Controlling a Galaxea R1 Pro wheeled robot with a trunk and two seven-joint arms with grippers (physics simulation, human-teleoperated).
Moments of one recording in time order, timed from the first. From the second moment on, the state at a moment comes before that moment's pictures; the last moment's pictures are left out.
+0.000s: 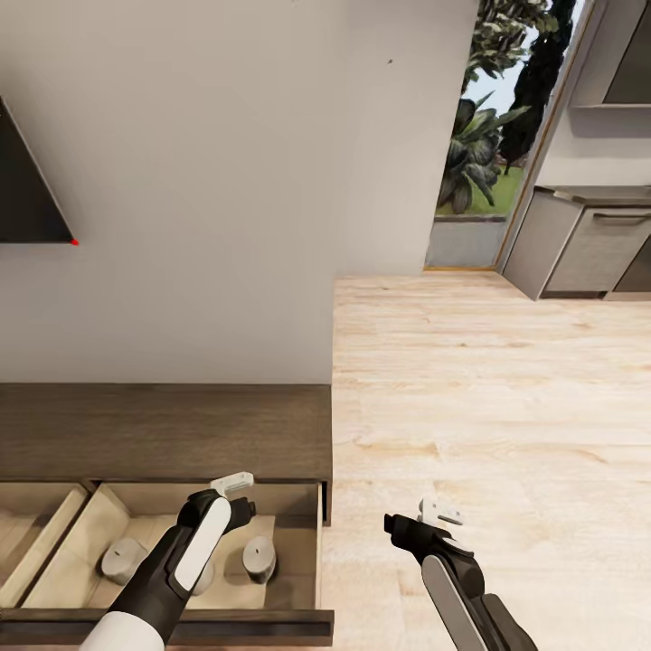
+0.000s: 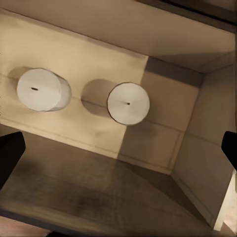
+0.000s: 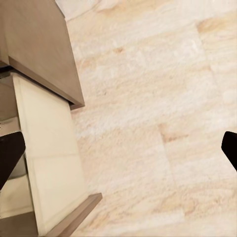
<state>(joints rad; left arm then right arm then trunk) -0.48 -0.02 -0.17 -1.04 0.63 0.74 0.63 -0.24 0.02 0.24 -1.33 -0.57 0.56 -0.53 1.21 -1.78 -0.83</state>
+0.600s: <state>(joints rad) -0.48 -0.02 -0.18 -1.03 0.63 0.76 0.63 -0.24 0.02 0.24 -1.33 -0.57 0.56 -0.53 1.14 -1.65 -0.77</state>
